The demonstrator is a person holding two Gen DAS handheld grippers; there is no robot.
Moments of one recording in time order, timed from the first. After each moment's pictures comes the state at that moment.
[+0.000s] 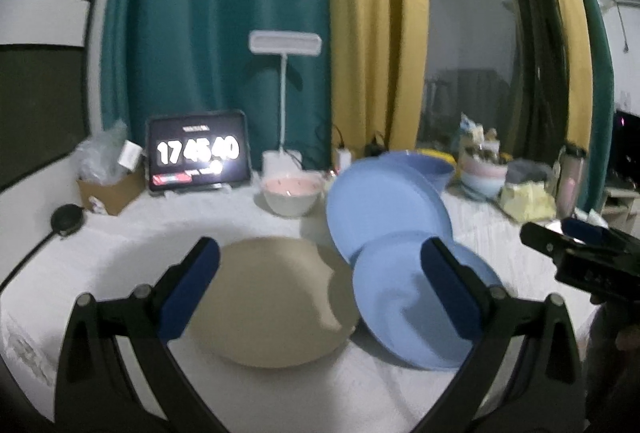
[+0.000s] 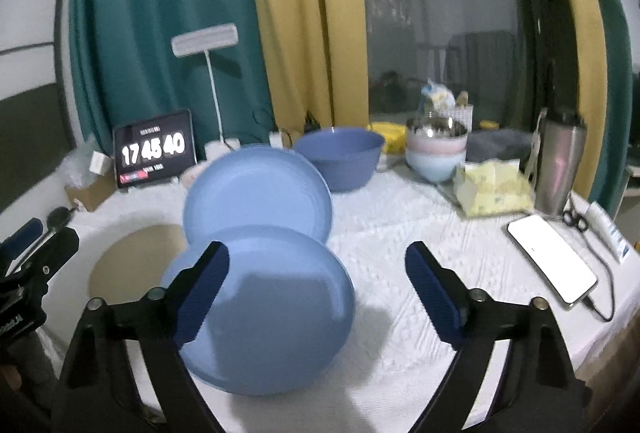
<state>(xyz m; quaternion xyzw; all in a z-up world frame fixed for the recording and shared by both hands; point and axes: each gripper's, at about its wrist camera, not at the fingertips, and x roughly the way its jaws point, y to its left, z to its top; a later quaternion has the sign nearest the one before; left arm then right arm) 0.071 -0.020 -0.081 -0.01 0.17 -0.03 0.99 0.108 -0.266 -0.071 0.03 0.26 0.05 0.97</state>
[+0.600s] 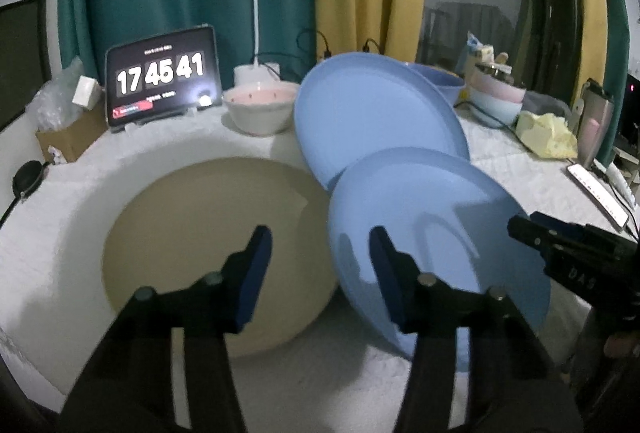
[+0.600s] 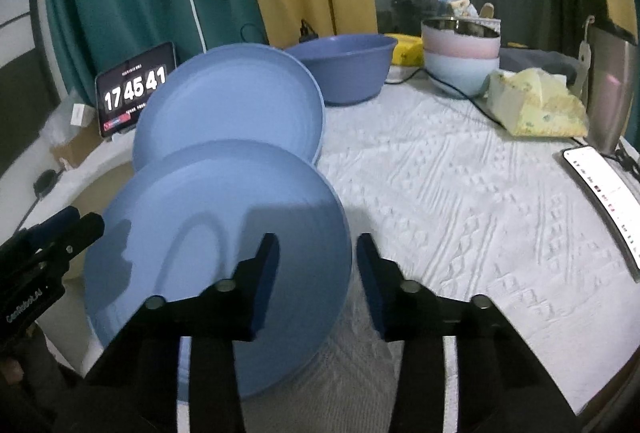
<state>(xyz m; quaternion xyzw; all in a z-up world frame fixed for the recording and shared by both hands) 0.139 -0.053 -0.144 0.00 0.30 -0.04 0.95 0.163 -0.275 -0.142 0.04 0.36 0.08 0.93</state>
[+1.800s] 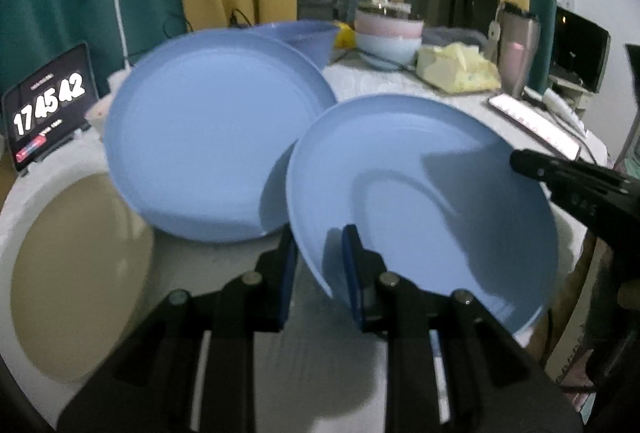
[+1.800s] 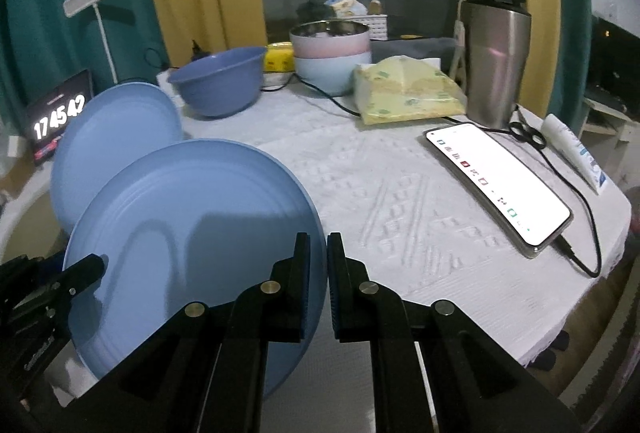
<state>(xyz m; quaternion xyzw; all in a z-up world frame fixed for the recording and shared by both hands) 0.157 -0.156 -0.156 0.07 0.35 -0.18 0.91 0.139 -0.364 -0.133 0.05 0.35 -0.07 0.93</state>
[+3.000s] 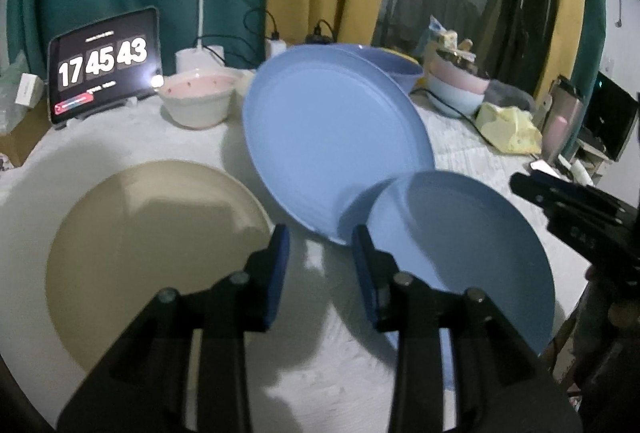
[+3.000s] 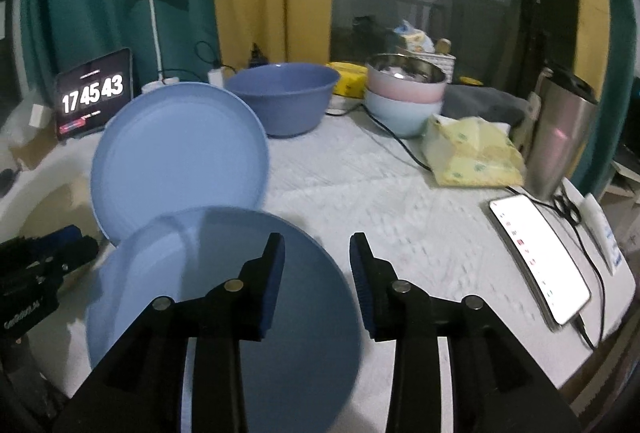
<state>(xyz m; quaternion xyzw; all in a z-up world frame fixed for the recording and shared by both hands) 0.170 -0.070 -0.125 -0.02 0.34 -0.12 0.93 0.181 -0.302 -0.100 -0.02 0.34 0.01 0.94</state>
